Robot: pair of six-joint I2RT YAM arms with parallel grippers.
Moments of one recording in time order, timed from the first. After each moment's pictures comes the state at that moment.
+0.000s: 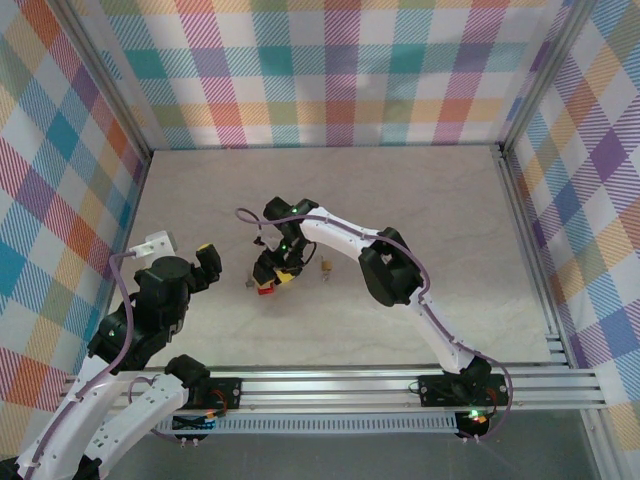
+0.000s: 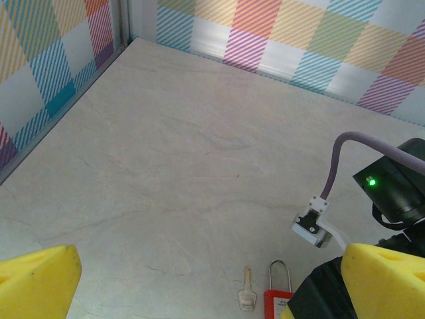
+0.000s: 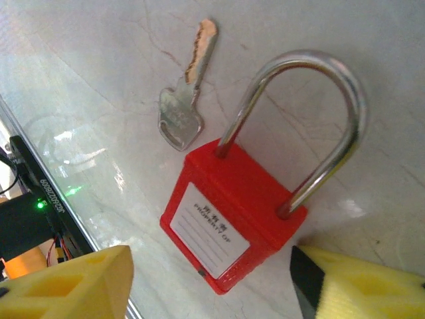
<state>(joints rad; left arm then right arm) -0.53 0.55 0.85 -0.86 -0.64 -0.56 0.85 2.53 2.21 -1.08 -0.68 0.22</state>
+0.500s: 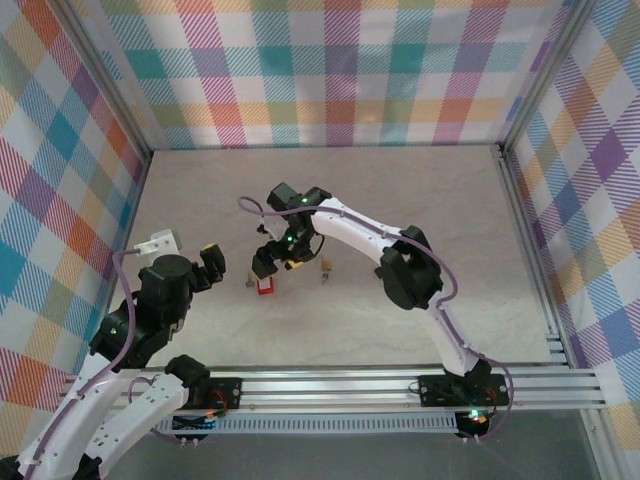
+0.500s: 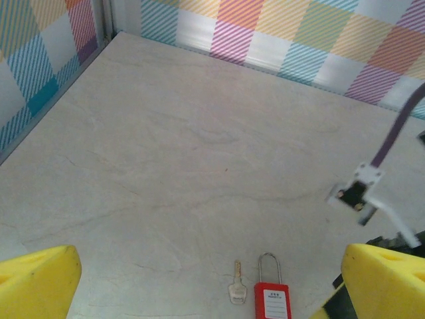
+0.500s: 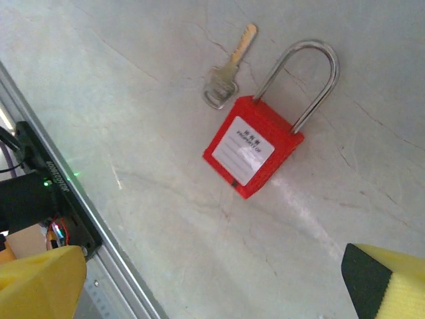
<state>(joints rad) -0.53 0.57 0.85 -0.84 -0.59 -0.54 0.86 2.30 2.08 -1.09 -0.55 0.17</state>
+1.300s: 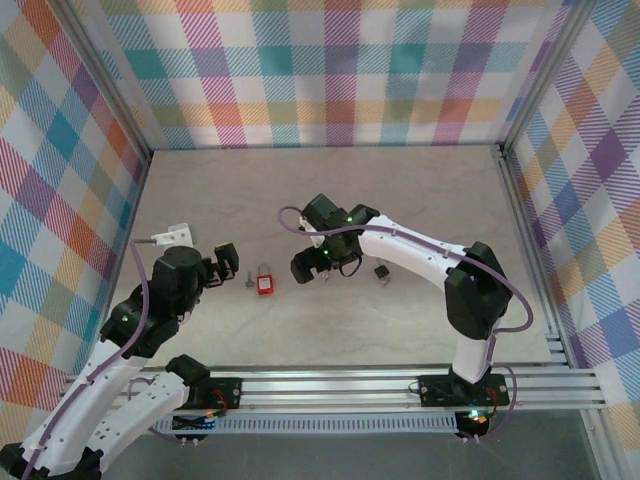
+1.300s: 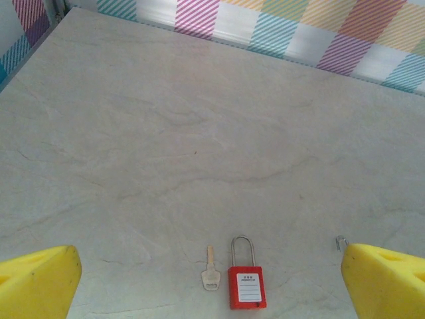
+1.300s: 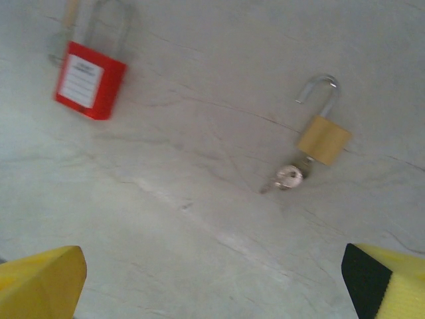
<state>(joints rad) -0.53 0.64 0.85 -0.79 -0.48 -0.53 0.85 1.82 1.49 -0.87 -0.10 0.31</state>
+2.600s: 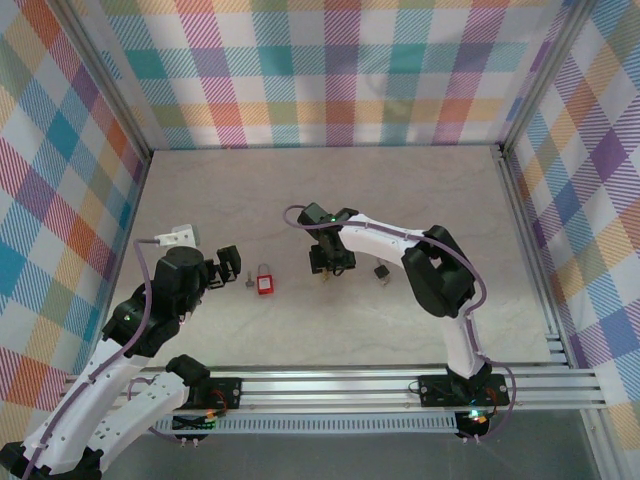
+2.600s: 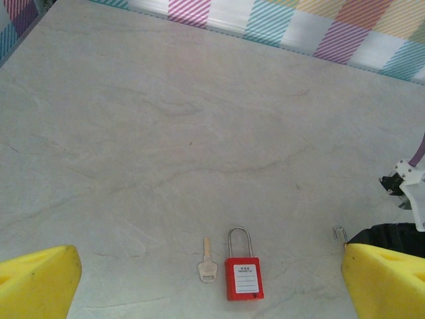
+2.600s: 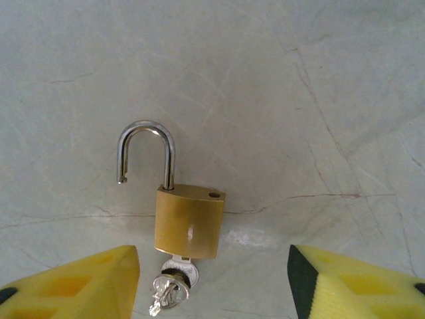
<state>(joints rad) -0.53 0.65 0.84 -0.79 -0.45 -0.53 0.81 2.08 1.56 -0.85 0.09 0.61</state>
